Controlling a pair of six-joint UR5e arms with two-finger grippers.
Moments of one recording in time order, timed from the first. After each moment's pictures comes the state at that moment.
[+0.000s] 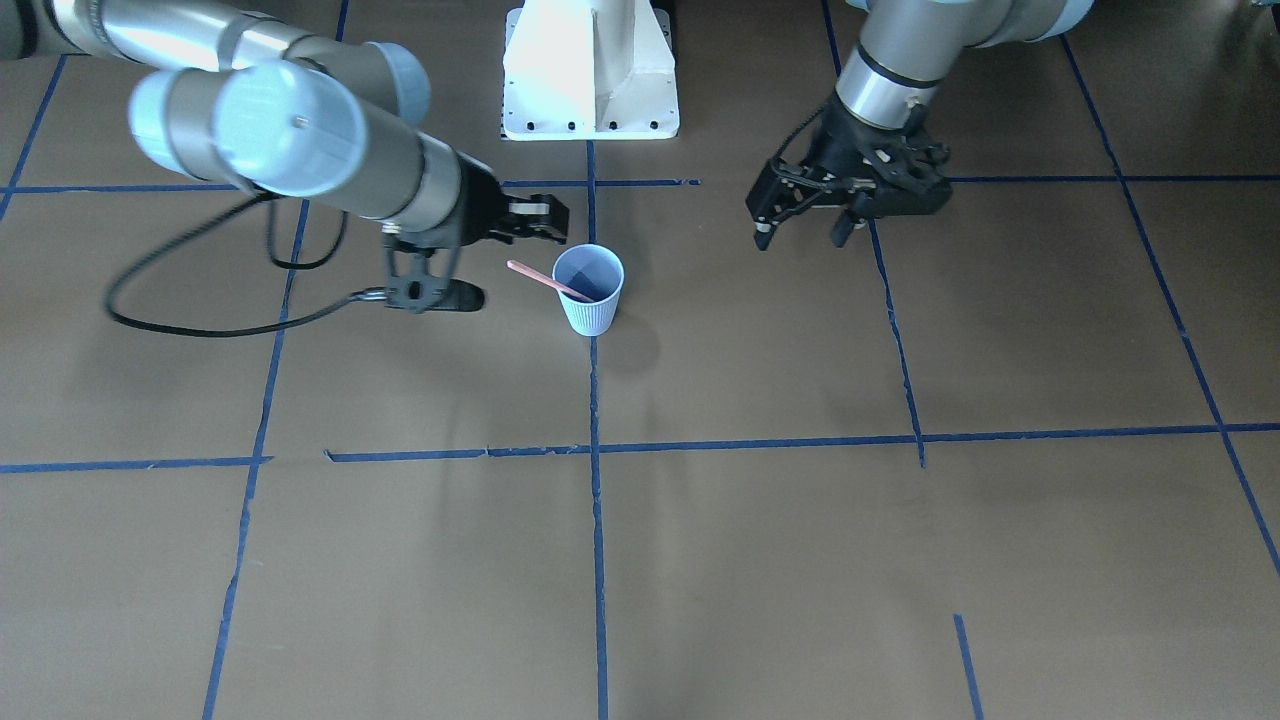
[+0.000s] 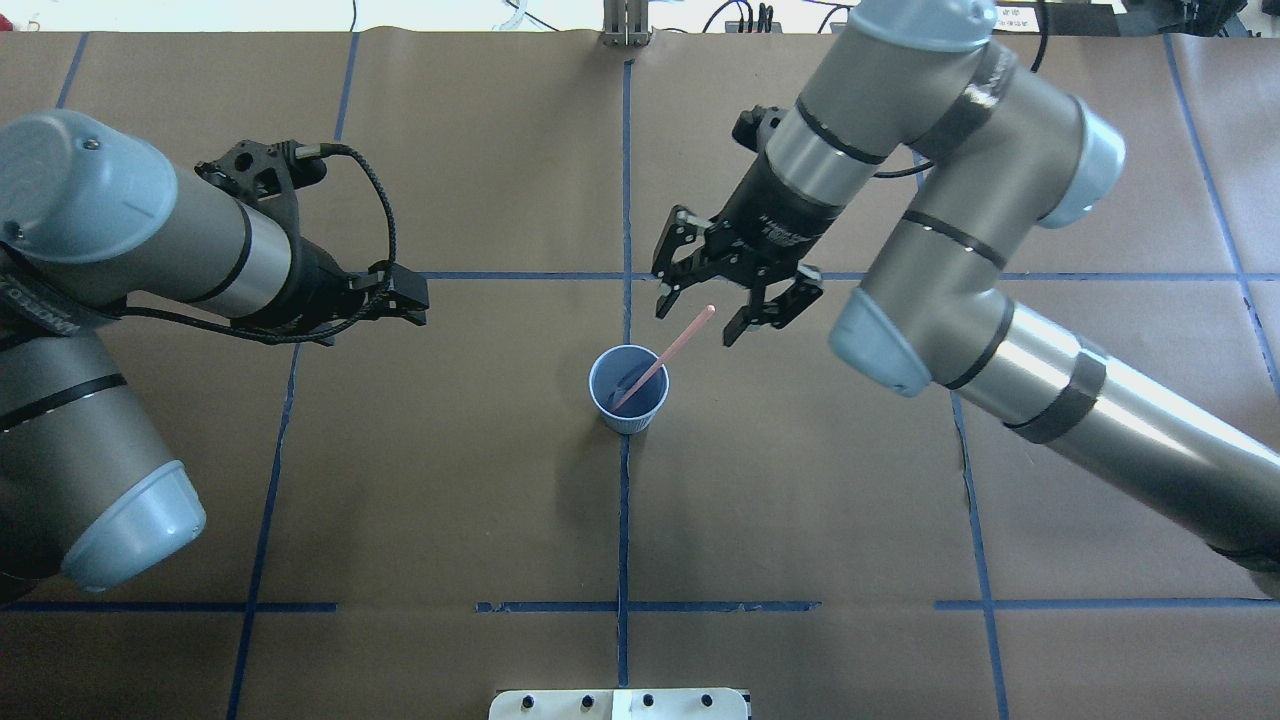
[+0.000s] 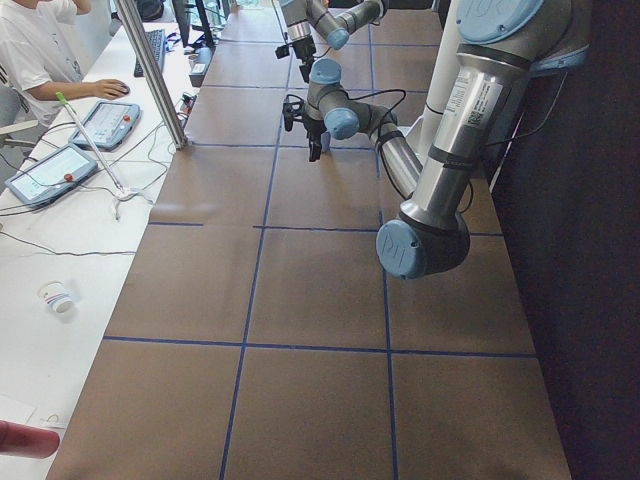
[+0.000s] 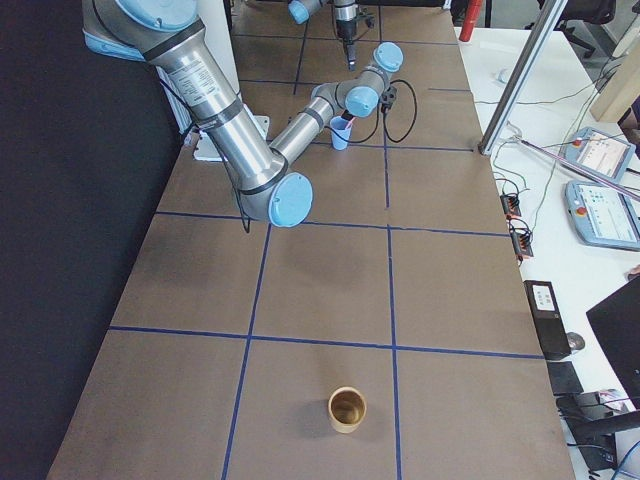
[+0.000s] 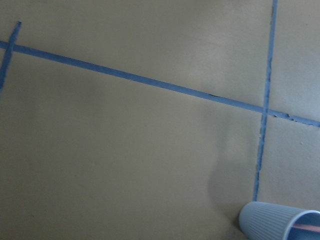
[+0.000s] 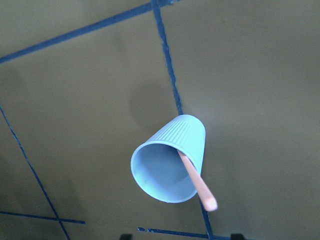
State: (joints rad) left arm -0.73 -1.92 -2.04 -1.66 -1.98 -1.27; right arm 0.83 -0.94 1.70 -1.40 2.58 1.38
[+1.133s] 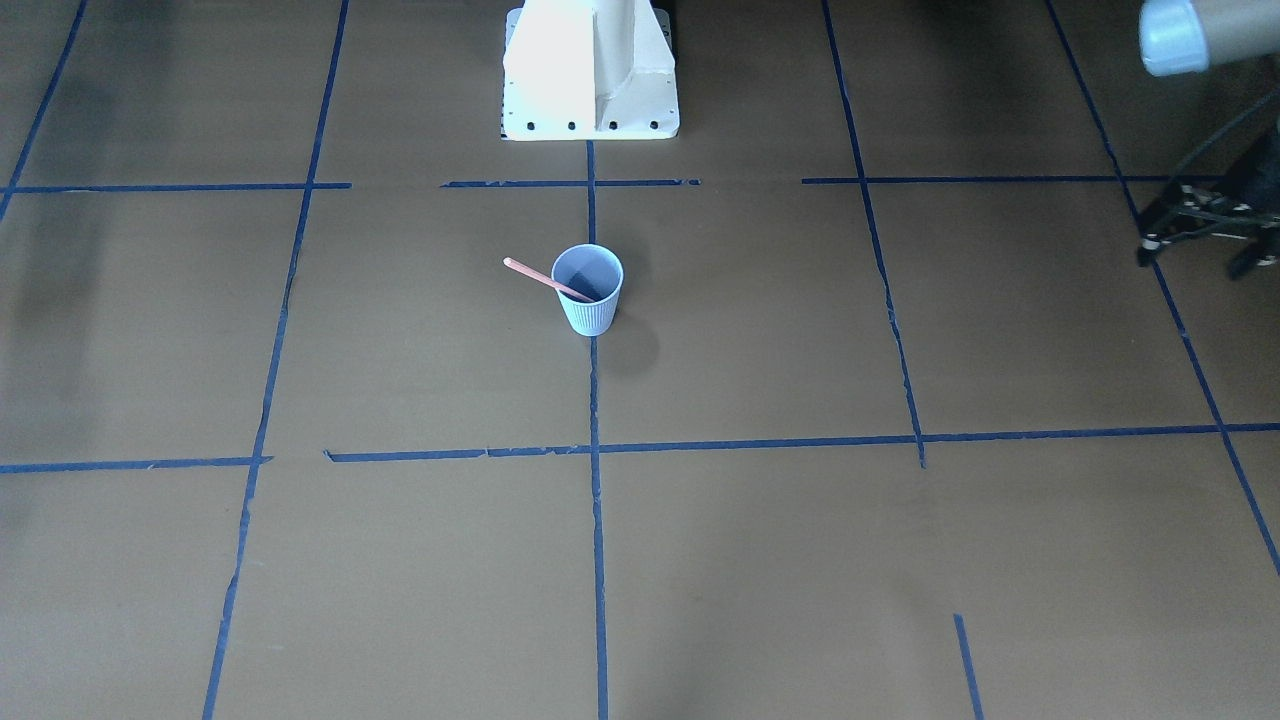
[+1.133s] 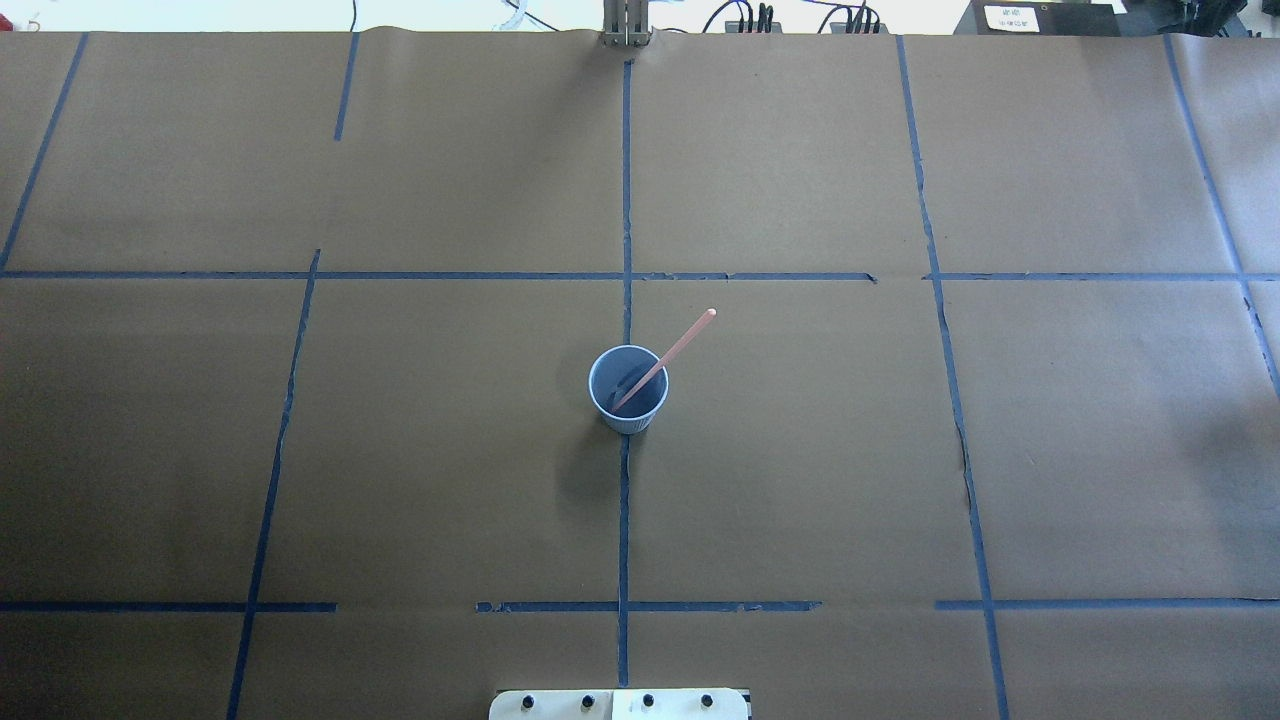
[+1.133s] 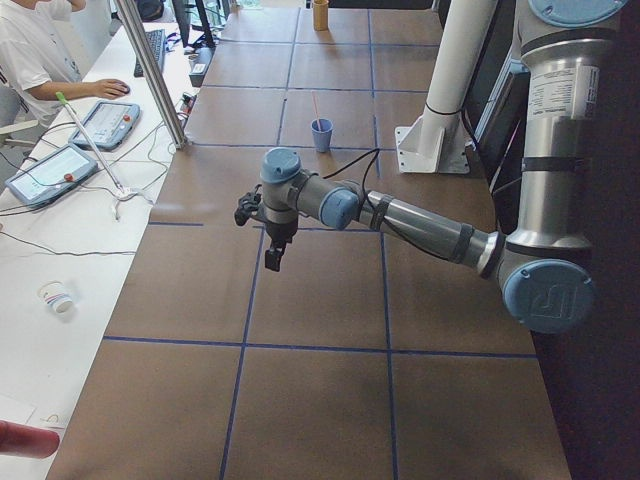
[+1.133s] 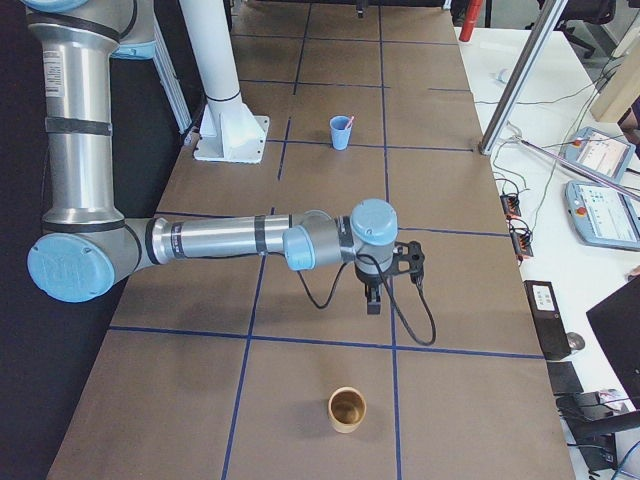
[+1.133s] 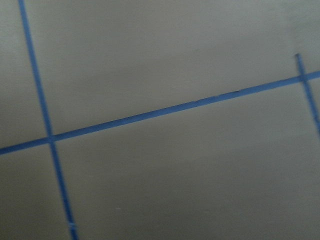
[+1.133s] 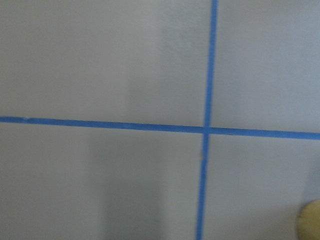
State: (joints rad) left arm -1.32 -1.55 -1.85 -1.65 -2.25 -0.13; right arm 1.55 -1.60 1.63 -1.43 2.38 0.06
